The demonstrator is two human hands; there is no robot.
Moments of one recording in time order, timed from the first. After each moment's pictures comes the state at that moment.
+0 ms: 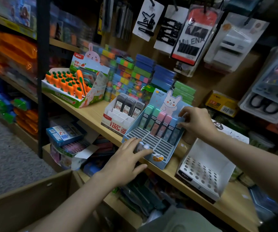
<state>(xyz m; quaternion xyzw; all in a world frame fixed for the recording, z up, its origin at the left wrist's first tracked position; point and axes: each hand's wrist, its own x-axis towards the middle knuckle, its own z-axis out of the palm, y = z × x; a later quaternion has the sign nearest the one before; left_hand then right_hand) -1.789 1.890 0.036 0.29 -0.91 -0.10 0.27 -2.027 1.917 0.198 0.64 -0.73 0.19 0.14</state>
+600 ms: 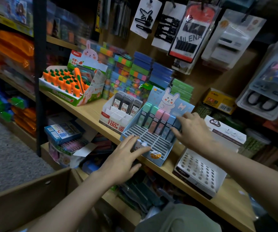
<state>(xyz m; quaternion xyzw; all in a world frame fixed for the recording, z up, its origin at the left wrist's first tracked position) -1.791 1.888 0.026 0.28 -0.92 -0.09 0.27 -2.008 1.939 0.171 0.61 -0.74 0.00 0.27</state>
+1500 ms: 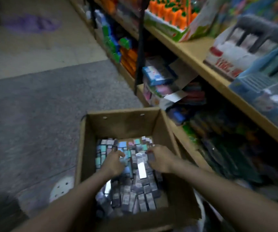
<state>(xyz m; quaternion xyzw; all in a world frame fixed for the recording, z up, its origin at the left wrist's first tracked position) -1.577 1.997 -0.188 0.72 -0.55 -0.40 0.15 -1.766 1.945 -0.111 0.79 -0.52 -0.12 -0.31</state>
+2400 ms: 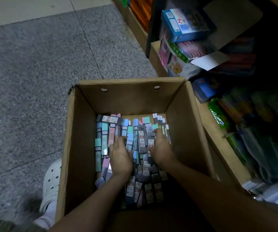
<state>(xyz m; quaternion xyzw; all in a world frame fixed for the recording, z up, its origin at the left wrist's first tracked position) -1.617 1.996 -0.282 0.84 -0.42 -0.25 0.22 -1.739 1.929 -0.256 0.66 -0.67 -0.01 -0.35</state>
